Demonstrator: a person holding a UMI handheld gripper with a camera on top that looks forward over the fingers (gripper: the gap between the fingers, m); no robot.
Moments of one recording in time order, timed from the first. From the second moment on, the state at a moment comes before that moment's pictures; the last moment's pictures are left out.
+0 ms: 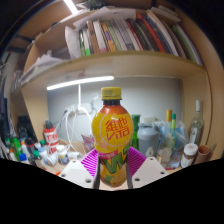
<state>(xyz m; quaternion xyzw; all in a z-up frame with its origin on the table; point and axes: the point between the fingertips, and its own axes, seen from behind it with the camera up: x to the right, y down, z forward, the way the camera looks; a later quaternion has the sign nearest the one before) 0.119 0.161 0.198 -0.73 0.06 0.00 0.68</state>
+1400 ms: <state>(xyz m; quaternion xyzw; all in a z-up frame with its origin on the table) 0.053 -0.130 0.207 -0.81 0.06 -0.03 0.59</state>
